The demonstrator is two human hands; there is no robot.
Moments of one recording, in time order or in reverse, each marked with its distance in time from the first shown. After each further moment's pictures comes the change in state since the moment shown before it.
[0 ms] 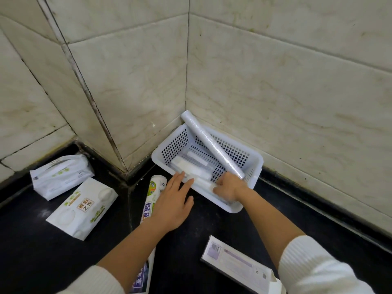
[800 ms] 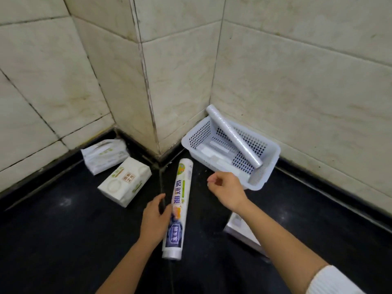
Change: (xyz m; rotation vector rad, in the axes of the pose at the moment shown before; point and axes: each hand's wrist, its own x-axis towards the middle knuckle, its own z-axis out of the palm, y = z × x) left_hand -0.141 -0.060 -0.022 -0.547 0.185 -0.606; right_hand -0.096 -0.075 0.066 0.531 0.291 -0.266
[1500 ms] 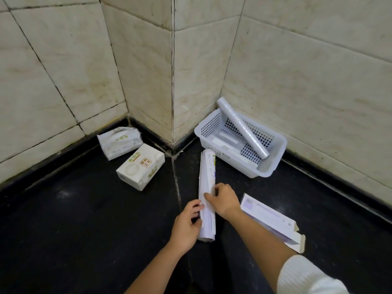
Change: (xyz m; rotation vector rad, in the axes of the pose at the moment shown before) left_hand -0.058 -0.021 0.023 -0.233 -0.316 0.100; right_hand -0.040 0.008 0.076 -0.269 -0.029 0.290
